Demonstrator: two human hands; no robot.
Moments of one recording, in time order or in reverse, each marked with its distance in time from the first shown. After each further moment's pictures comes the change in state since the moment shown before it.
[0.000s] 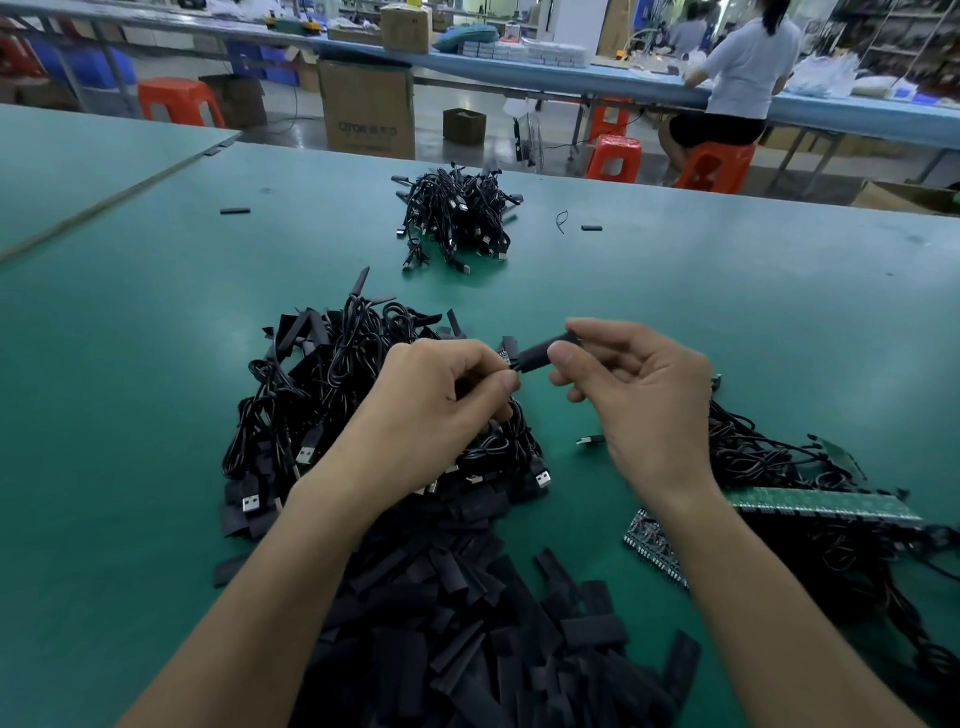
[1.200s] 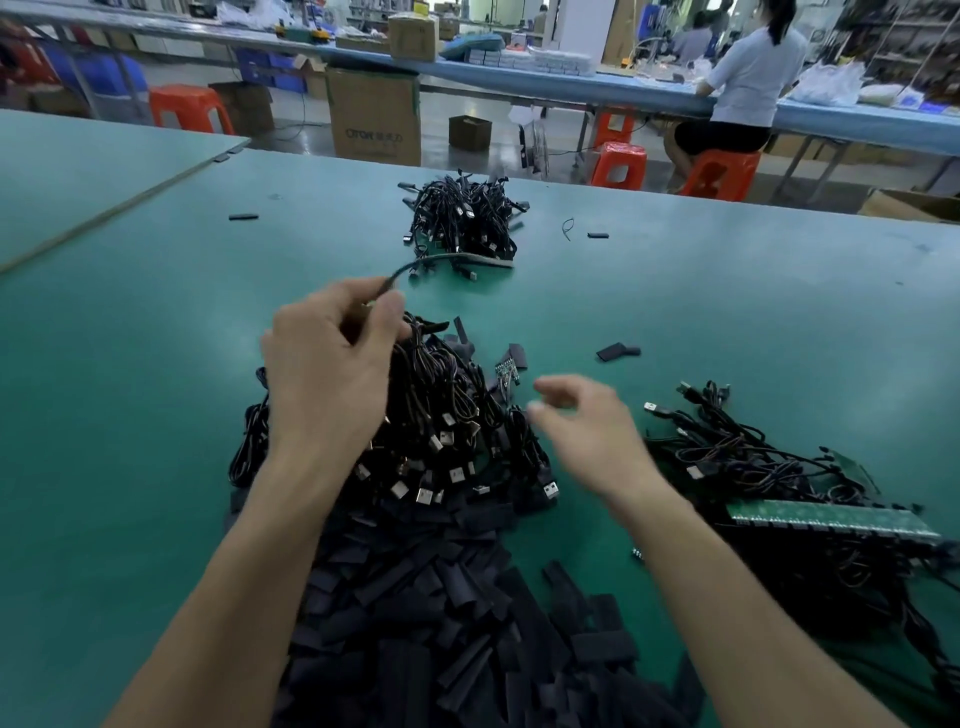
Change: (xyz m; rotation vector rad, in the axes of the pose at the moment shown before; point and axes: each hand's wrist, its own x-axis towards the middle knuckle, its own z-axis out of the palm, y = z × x) left_hand 0.010 -0.018 -0.034 -0.013 0.605 -0.095; right_hand 0.006 0.033 0.014 -0.615 -0.267 0.379
